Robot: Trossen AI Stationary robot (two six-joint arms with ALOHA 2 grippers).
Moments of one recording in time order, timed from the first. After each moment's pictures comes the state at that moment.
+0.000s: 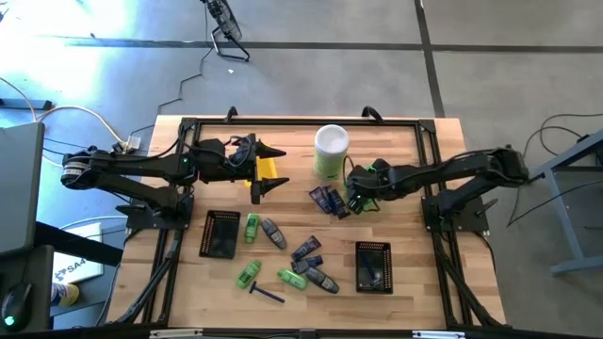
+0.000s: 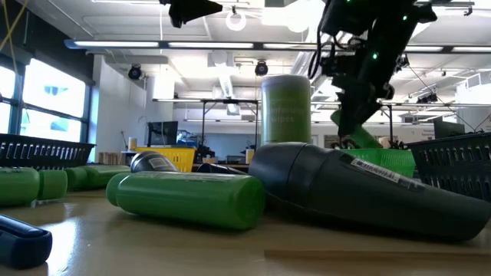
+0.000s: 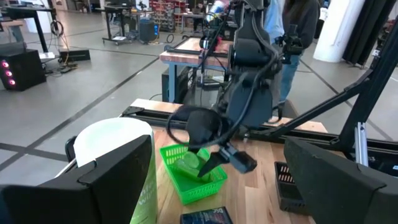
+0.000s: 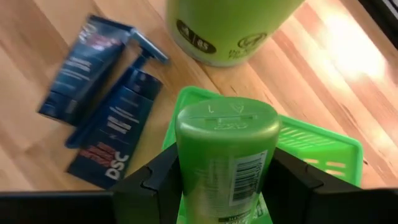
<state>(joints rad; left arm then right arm) 0.05 1.06 0.86 0.18 -0.09 -0.08 0.00 1.44 0.89 -0.68 0.44 0.58</state>
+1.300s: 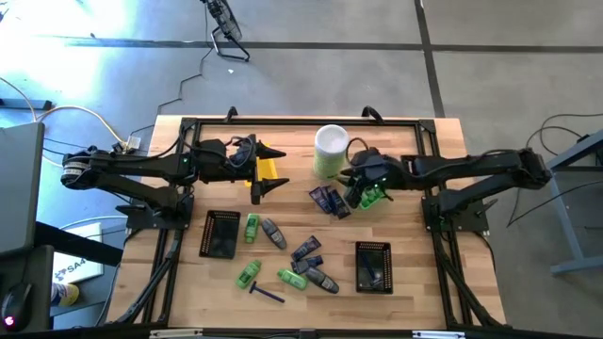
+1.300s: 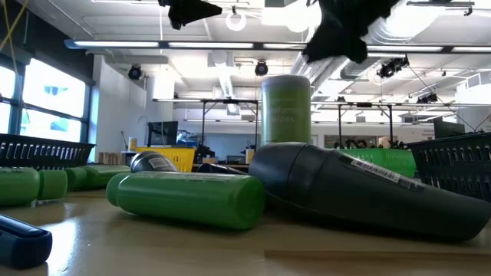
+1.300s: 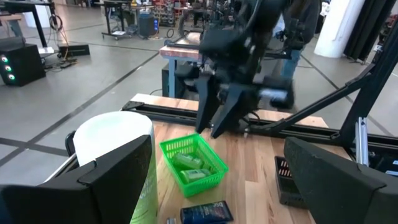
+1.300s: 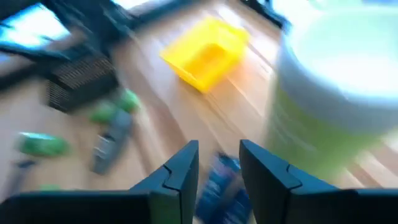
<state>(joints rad) 0.05 1.06 0.86 0.15 -0.09 -0.08 0.00 1.21 0.95 -0.34 0.28 0.44</state>
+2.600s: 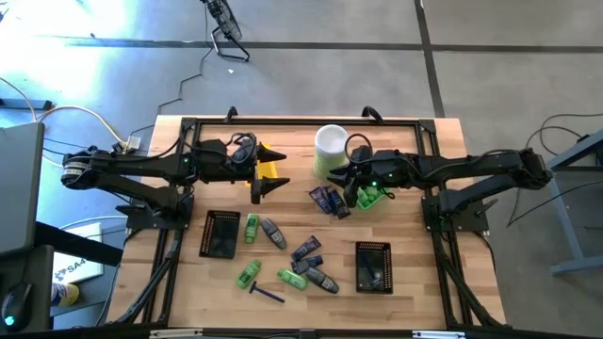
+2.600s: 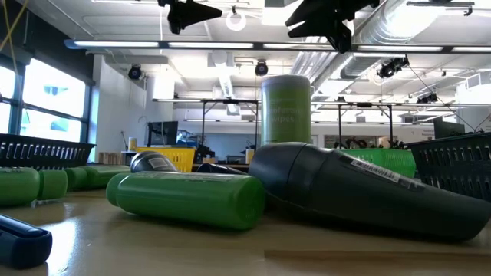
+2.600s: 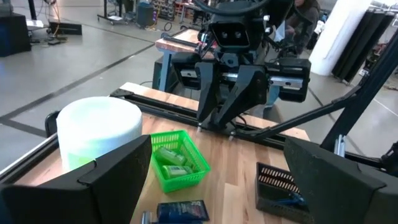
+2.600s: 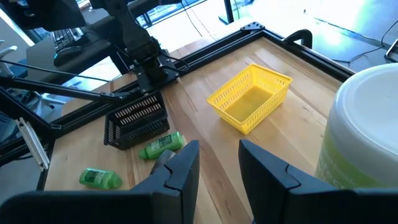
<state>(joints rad) 0.05 1.06 0.86 0.15 -0.07 -0.23 0.00 1.20 0.95 -0.14 0.20 0.44</state>
